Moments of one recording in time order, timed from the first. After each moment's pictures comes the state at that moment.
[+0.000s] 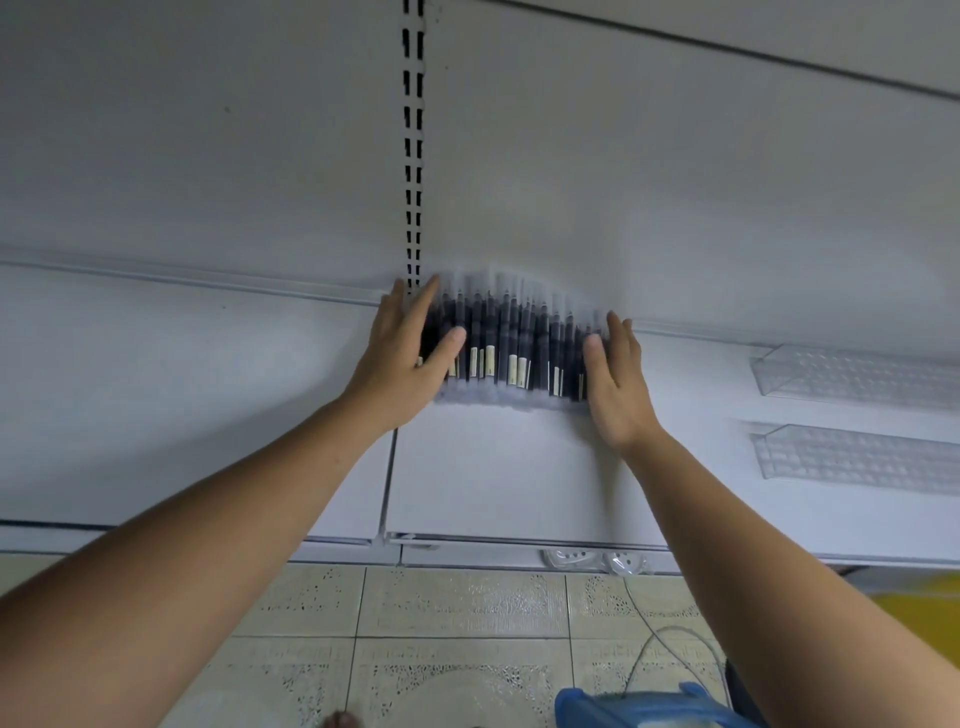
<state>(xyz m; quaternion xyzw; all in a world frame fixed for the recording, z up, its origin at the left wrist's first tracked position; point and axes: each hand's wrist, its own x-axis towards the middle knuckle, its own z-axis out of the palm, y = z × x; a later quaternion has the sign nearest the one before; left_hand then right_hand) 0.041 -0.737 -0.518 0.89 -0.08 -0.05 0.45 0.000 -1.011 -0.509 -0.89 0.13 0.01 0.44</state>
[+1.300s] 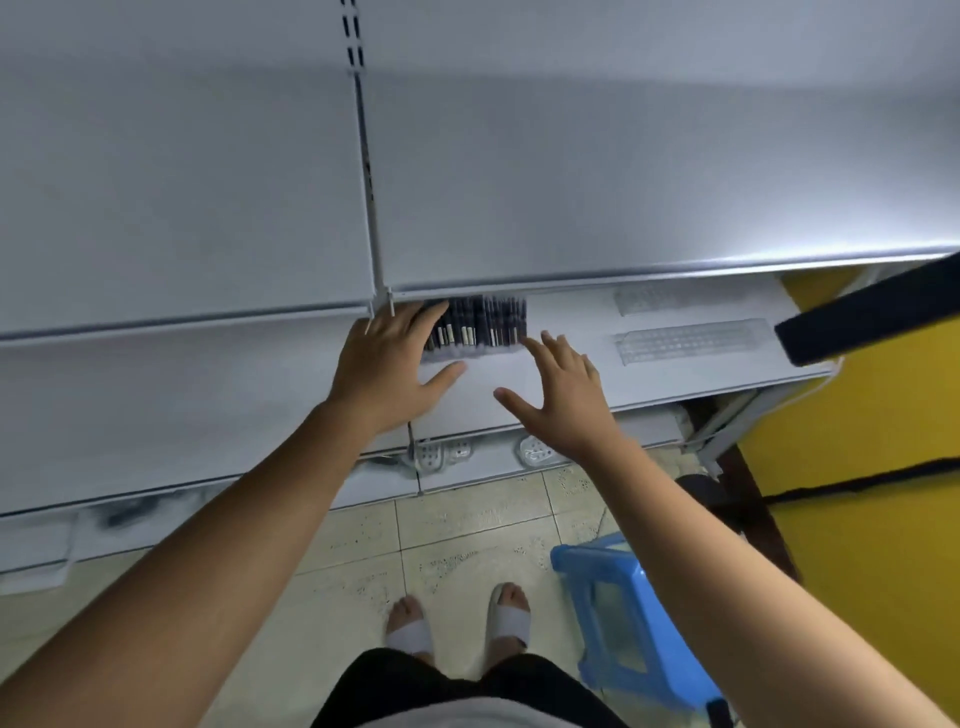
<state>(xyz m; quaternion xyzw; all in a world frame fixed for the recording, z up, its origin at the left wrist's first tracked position) -0.088 -0.701 -0.286 0.94 -0.30 0.02 0.15 -0.186 -0.938 -0.310 -0.98 0.07 0.02 0.18</state>
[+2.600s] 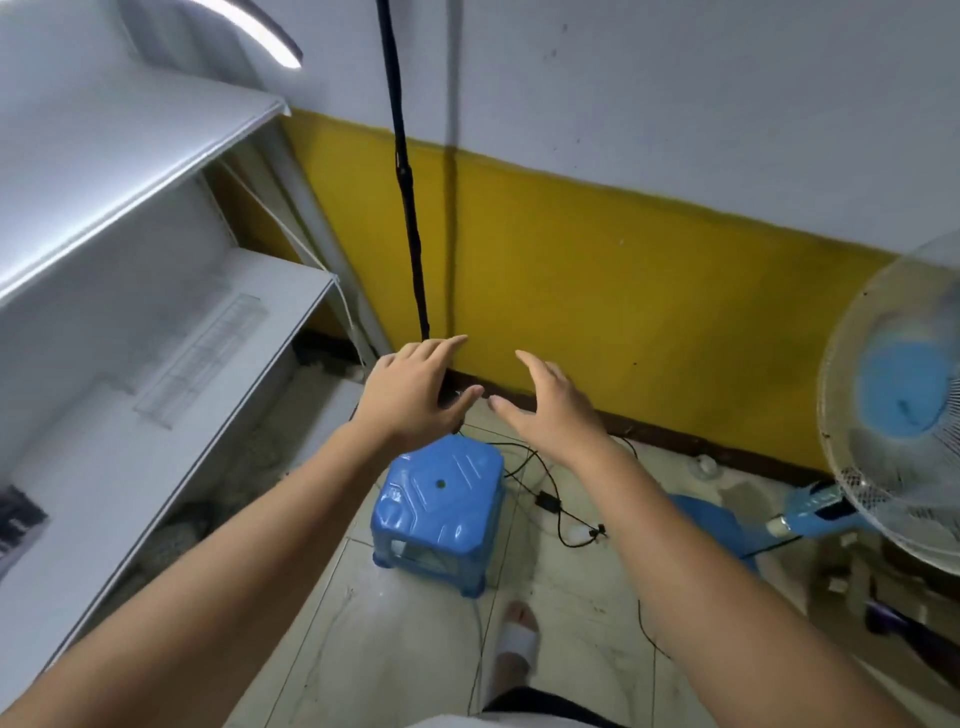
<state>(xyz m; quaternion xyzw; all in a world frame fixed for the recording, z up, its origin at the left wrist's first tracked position) -0.483 -1.126 -0.220 0.65 -0.74 -0.09 0.15 -0.701 -1.153 -0.216 -0.75 0.59 -0.10 0.27</state>
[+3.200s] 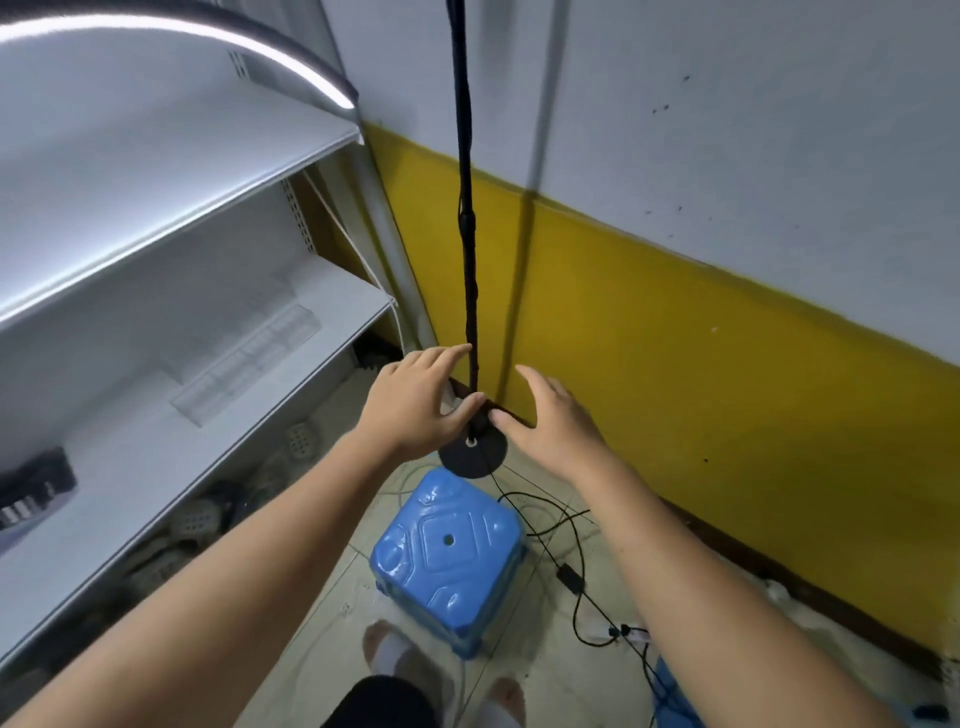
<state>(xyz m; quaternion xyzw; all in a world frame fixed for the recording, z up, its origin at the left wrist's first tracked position) -0.473 -1.238 -0.231 0.75 -0.64 -0.07 0.16 -0.677 -1.317 -0.230 -0.83 0.47 -0.06 0.31</state>
